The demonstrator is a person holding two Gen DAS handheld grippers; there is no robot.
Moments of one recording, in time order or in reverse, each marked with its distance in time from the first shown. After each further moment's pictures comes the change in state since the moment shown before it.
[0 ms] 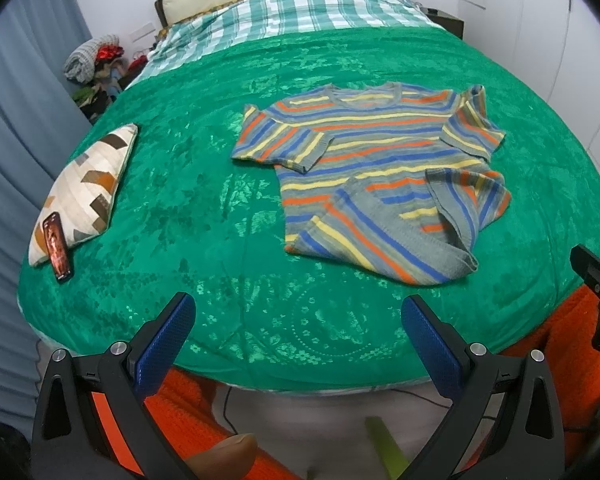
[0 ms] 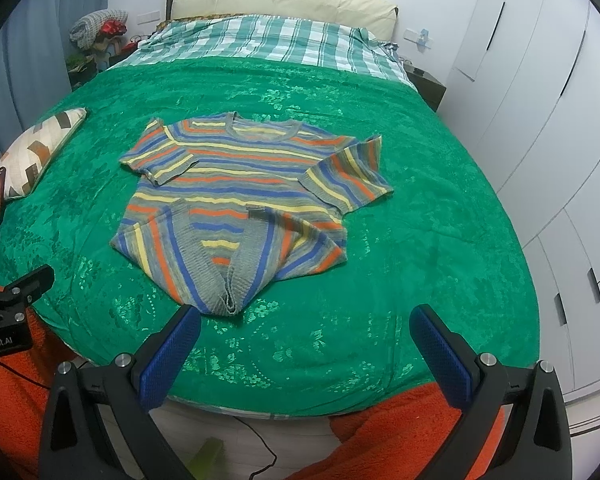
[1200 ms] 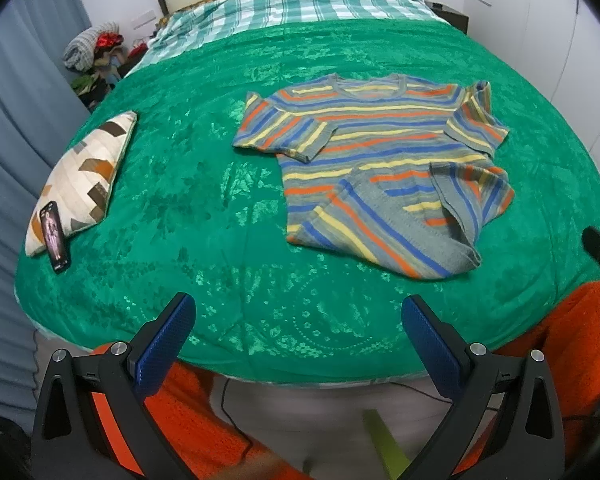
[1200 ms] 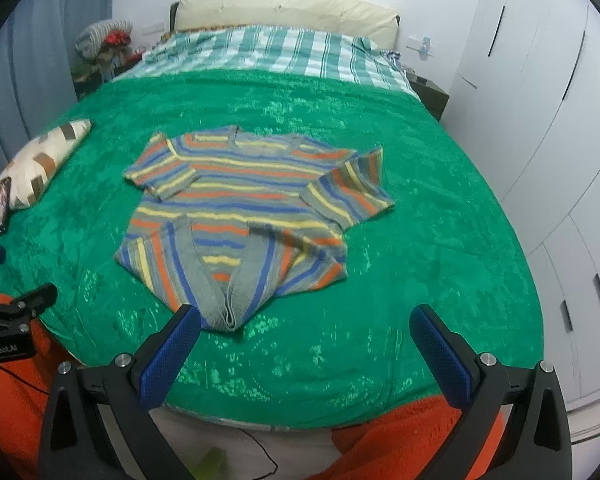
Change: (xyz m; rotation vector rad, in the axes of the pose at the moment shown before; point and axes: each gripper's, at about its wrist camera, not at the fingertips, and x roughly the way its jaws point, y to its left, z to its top) left arm 0.006 0.010 -0.002 -0.018 0.040 -0.010; right arm -0.008 -0.013 0.011 0.011 -0.052 0.029
